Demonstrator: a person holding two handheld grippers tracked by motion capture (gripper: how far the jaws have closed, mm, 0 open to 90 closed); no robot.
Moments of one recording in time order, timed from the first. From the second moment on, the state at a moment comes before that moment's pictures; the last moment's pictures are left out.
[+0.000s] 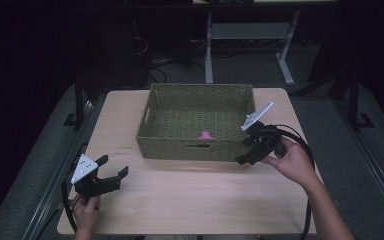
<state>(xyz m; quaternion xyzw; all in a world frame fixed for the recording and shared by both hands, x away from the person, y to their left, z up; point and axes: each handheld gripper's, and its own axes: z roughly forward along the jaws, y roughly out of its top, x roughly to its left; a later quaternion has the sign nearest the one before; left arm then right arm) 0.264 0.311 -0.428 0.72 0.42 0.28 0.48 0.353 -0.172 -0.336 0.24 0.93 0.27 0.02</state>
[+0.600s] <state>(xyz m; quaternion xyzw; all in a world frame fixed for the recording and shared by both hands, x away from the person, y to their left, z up) 0.263 0.311 -0.428 0.72 0.42 0.28 0.47 0.339 -0.182 -0.357 0.25 0.93 0.26 0.02</state>
